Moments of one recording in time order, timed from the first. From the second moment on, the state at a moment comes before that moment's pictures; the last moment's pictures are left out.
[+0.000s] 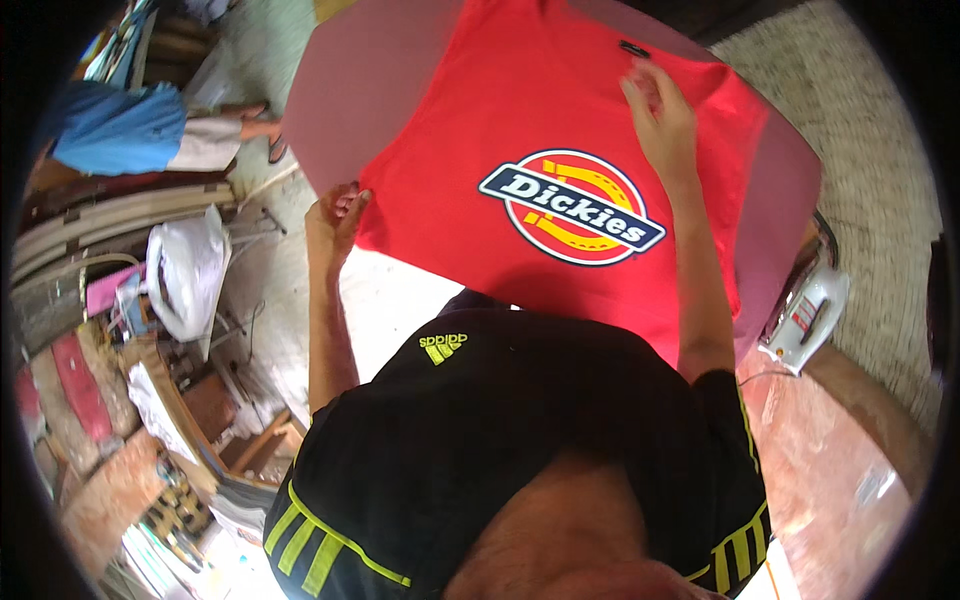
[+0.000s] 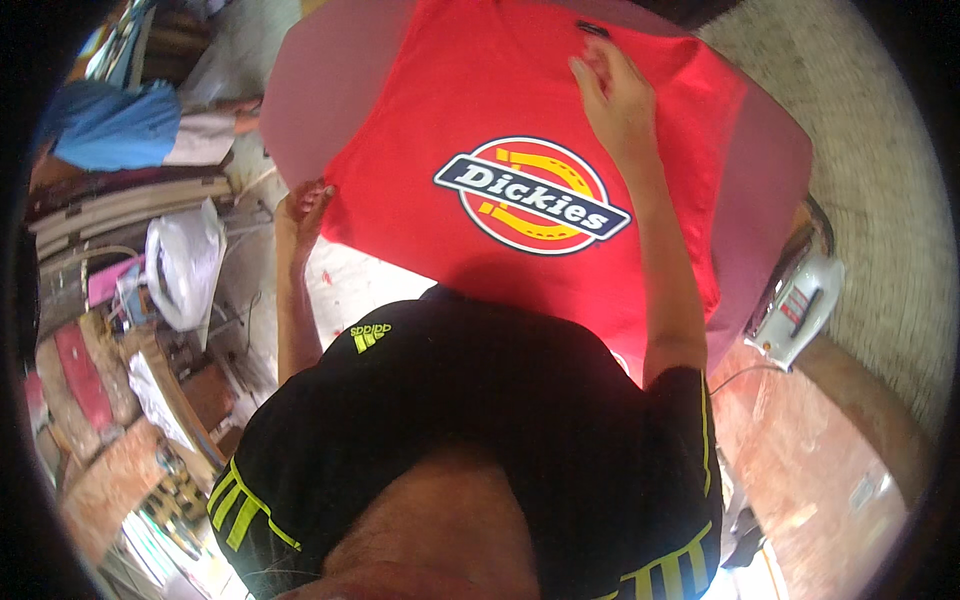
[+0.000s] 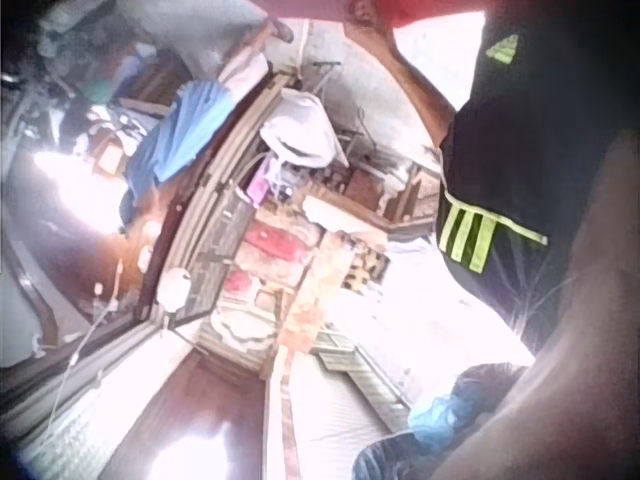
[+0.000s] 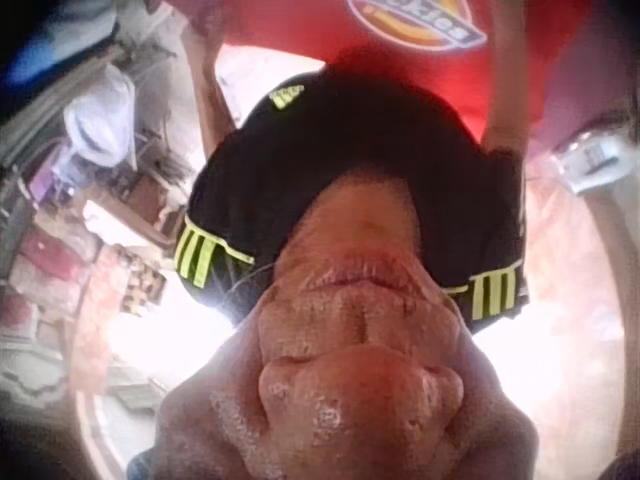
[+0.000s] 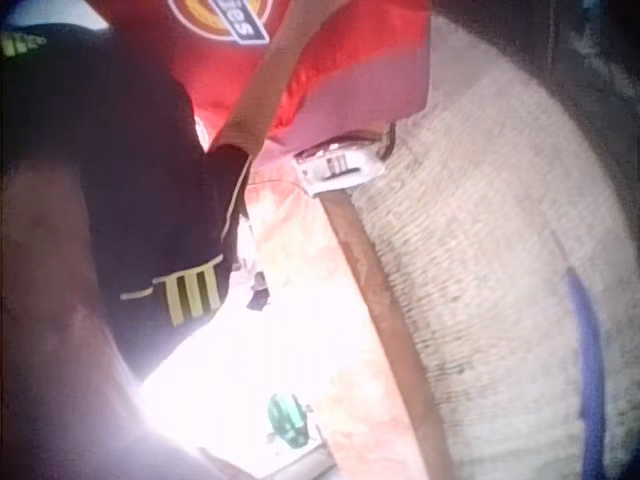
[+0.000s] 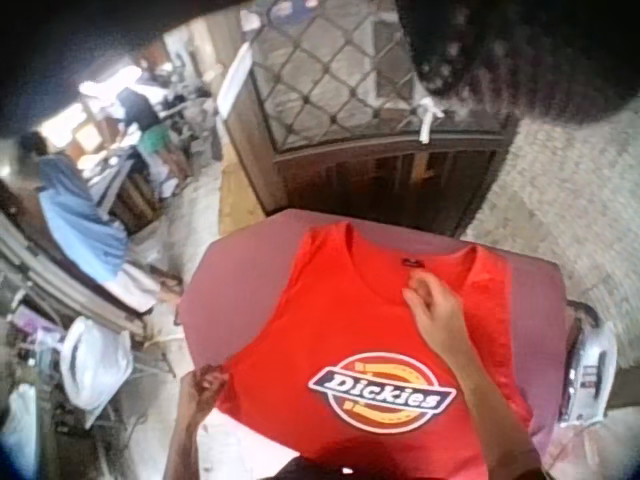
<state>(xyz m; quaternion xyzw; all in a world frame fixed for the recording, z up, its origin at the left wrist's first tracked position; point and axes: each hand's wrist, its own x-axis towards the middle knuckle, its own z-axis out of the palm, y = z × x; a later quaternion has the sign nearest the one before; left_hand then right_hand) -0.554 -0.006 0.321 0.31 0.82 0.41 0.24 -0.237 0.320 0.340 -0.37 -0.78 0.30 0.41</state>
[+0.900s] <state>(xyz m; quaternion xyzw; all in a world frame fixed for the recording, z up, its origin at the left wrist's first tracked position) -0.544 0.025 0.338 0.42 0.83 0.35 0.10 -0.437 0.413 0.356 -0.19 -0.95 0.09 0.25</state>
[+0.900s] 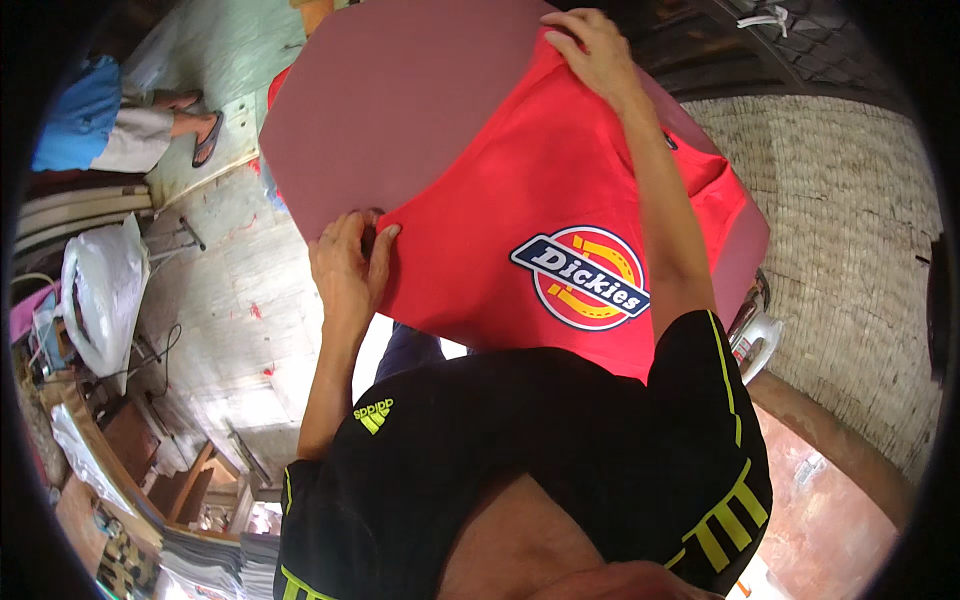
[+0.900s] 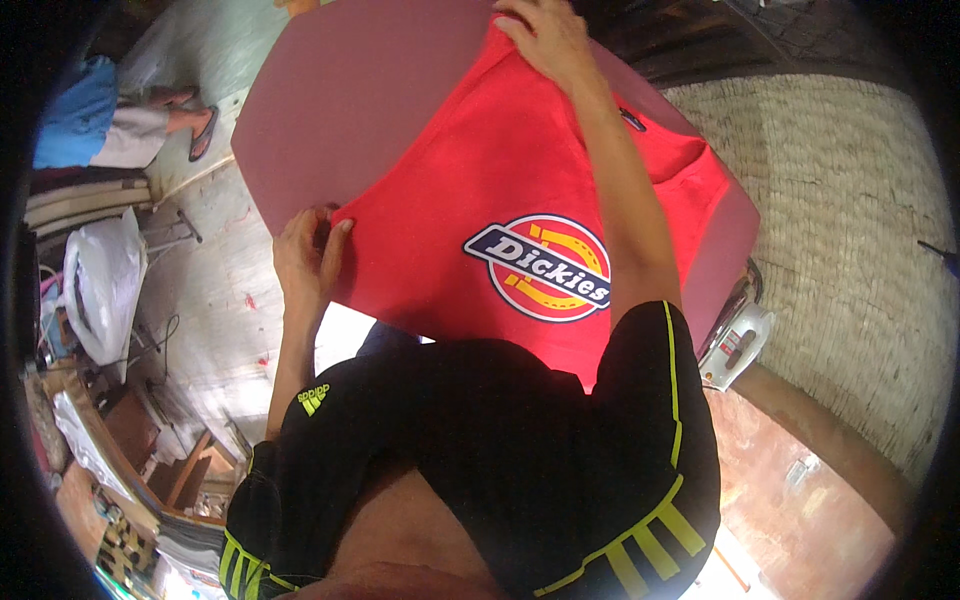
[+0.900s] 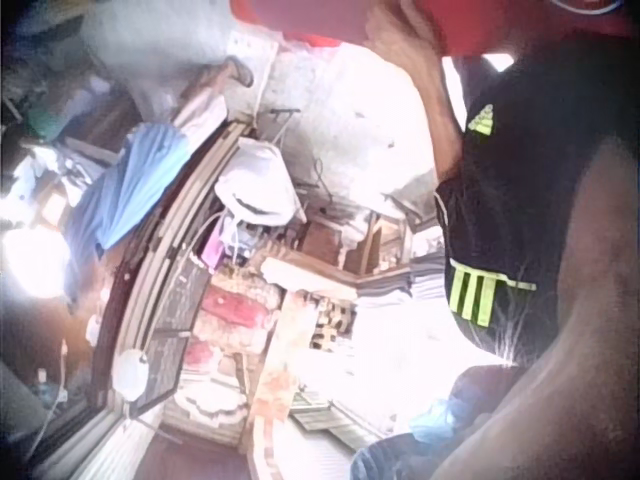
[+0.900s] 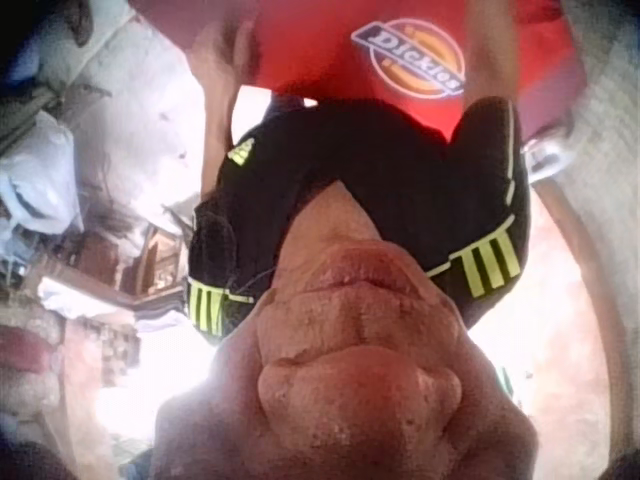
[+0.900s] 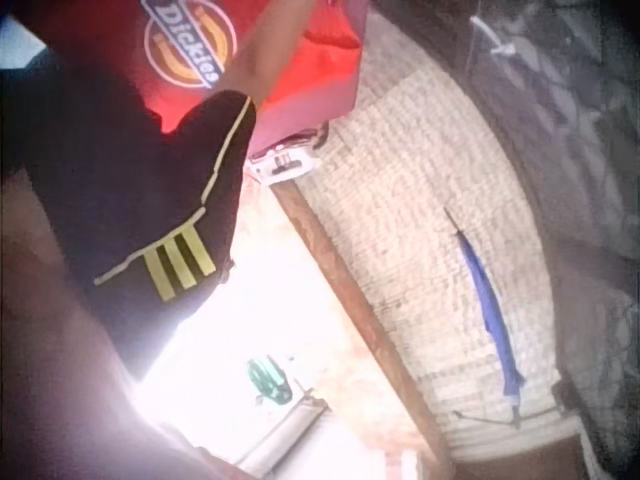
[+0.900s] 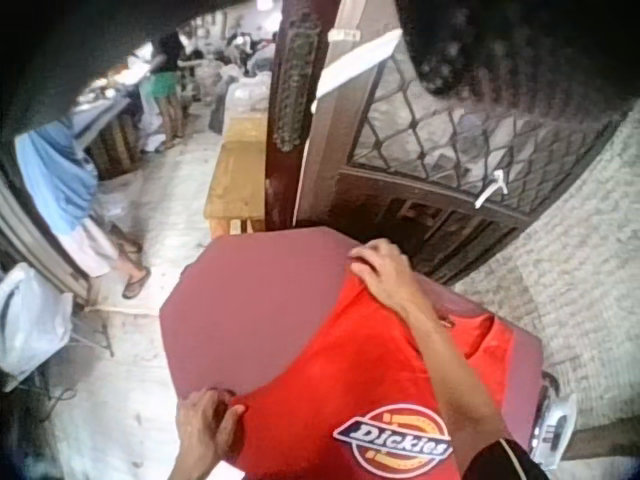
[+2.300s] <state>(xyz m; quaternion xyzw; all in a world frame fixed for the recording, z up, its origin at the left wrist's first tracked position) -0.601 0.343 0.330 0.71 0.62 0.33 -0.06 -0.369 0.361 0.327 -0.41 -0.85 0.06 0.32</state>
